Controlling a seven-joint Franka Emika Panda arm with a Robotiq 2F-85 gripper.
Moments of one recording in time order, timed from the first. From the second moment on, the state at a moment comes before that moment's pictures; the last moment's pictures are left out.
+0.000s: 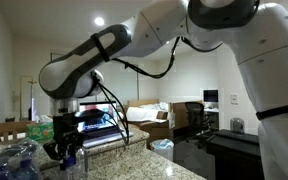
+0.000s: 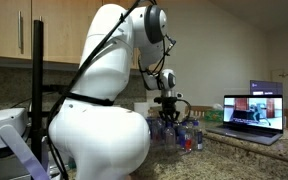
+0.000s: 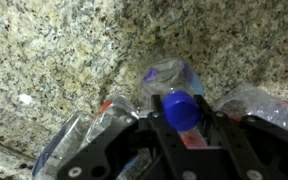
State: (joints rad) arm 0.28 0.24 0.21 -1.88 -0.07 2.09 0.14
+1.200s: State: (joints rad) arm 0.16 0.07 0.09 -1.71 -0.10 1.66 0.18
